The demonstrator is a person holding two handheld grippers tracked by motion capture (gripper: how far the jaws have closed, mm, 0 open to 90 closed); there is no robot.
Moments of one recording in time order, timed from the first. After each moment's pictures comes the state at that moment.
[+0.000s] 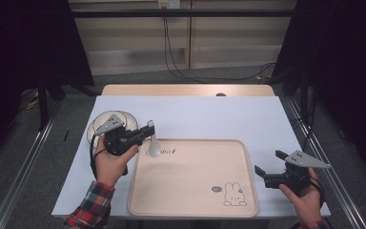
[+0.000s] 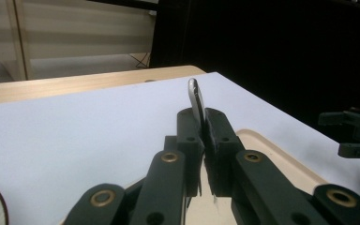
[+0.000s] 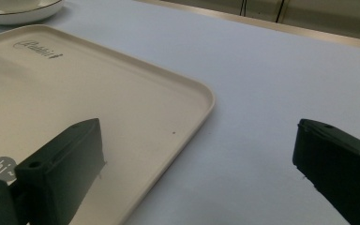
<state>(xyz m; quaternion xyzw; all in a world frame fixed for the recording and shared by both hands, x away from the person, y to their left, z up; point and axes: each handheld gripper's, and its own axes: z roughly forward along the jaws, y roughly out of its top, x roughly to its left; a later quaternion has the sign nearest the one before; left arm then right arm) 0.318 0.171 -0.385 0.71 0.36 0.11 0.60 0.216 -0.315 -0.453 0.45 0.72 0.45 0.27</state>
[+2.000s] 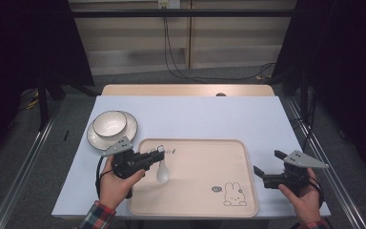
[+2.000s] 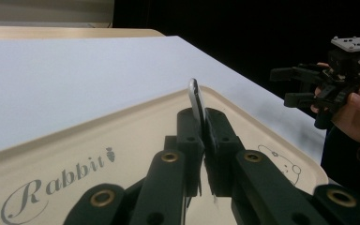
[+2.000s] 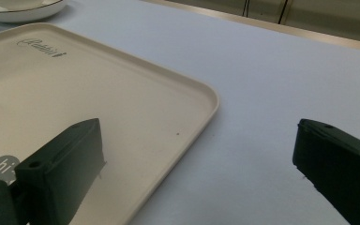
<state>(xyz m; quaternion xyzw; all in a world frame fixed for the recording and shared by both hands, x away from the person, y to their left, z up) 0.277 0.160 -0.417 0.74 0.33 0.03 0.59 0.216 -0.312 -0.452 0.44 0.73 0.45 0.27</state>
